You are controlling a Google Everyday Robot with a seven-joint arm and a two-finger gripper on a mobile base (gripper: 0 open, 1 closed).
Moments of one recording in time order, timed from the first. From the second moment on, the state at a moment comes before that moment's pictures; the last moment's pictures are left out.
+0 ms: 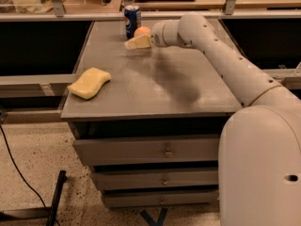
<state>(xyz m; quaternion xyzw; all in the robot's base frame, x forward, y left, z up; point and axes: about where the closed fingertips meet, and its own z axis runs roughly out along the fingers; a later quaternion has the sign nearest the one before) 0.879 0.011 0.853 -0.35 0.74 0.19 0.54</state>
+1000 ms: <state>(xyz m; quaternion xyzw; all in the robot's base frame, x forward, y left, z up) 0.885 0.013 0.847 -0.34 0.74 0.20 0.54</state>
